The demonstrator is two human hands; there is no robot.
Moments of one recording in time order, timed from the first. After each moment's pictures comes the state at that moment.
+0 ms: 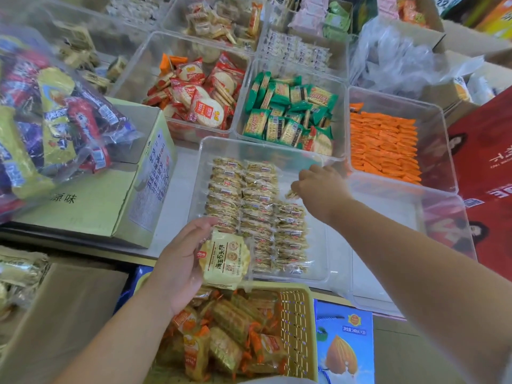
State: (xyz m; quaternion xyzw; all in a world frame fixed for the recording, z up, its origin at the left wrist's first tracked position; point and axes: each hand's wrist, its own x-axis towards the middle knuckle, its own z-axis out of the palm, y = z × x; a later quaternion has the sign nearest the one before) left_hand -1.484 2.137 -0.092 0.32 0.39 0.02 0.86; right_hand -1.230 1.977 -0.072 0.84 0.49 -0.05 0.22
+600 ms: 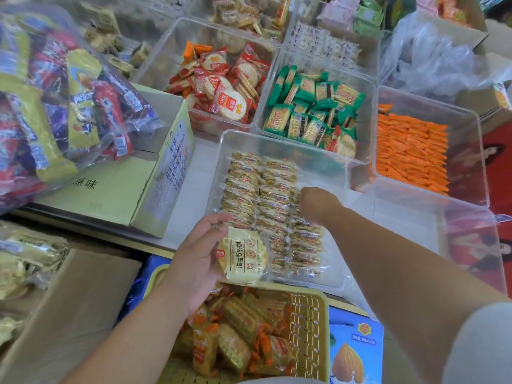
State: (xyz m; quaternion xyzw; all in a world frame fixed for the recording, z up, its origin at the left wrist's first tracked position) left_hand -1.490 2.137 -0.106 0.33 0.38 0.05 0.86; right_hand -1.223 2.004 -0.154 0.90 0.32 -0.26 0.13
